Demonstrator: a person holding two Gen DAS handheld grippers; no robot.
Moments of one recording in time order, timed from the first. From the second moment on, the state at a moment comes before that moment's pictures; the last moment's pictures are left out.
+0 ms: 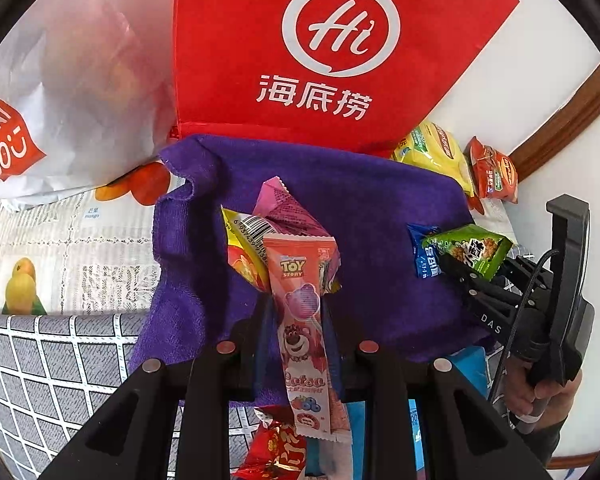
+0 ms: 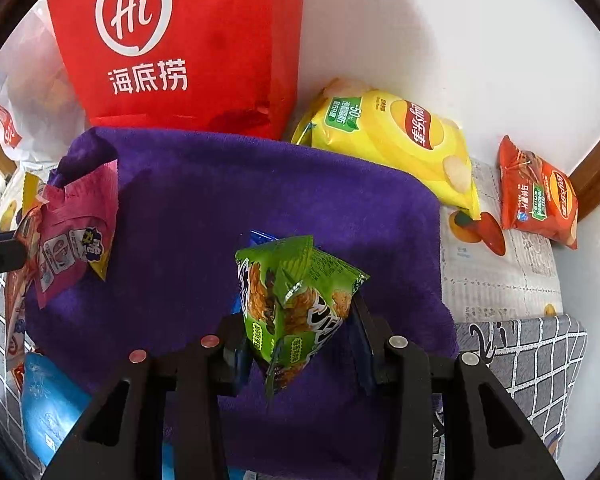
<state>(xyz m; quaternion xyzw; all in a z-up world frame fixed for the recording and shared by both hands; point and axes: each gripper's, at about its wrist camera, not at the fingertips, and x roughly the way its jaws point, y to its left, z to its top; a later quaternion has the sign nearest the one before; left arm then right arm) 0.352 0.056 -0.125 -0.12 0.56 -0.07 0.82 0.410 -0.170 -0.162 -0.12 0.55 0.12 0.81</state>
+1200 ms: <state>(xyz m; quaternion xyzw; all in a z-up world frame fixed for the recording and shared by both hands) 0.348 0.048 -0.112 -0.14 0.54 -0.10 0.82 0.391 -0.159 -0.117 -0.09 0.51 0.14 0.84</state>
